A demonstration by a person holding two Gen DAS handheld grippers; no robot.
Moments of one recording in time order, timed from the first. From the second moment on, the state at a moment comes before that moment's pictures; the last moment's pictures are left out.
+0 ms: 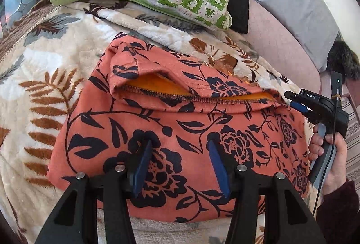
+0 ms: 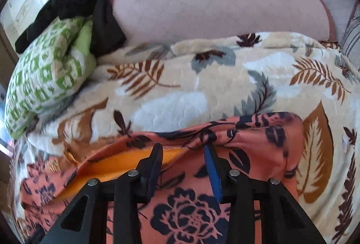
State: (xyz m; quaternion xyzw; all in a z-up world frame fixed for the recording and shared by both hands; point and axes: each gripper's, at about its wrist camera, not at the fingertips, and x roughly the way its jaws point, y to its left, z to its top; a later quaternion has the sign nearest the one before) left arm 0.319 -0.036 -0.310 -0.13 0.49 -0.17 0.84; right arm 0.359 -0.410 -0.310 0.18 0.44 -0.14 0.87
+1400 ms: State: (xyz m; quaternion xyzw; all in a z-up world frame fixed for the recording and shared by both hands) left arm 0.319 -0.046 -0.325 0.02 0.51 -0.06 0.86; right arm 0.195 -0.345 -0.335 0.14 0.50 -0.07 0.85
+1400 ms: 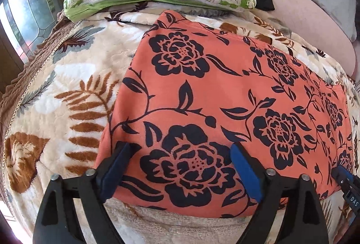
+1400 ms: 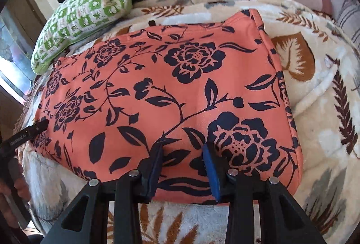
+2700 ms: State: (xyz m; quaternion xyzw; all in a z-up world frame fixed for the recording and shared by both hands) left arm 0.320 -0.036 -0.321 0.05 0.53 -0.04 0.85; right arm 0.228 -0.318 -0.336 0.07 0.47 -0.16 0.87
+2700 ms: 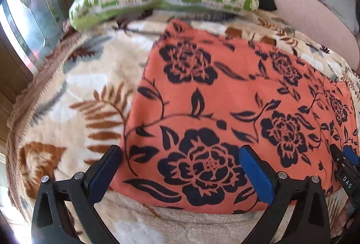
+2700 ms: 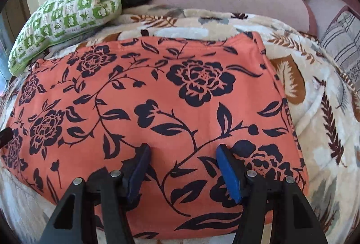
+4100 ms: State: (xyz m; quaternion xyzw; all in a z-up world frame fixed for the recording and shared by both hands) left arm 0.272 0.048 -0.315 -0.16 0.53 -0.03 0.83; right arm 0.194 -0.312 -0.296 0.22 0.44 0.00 0.87
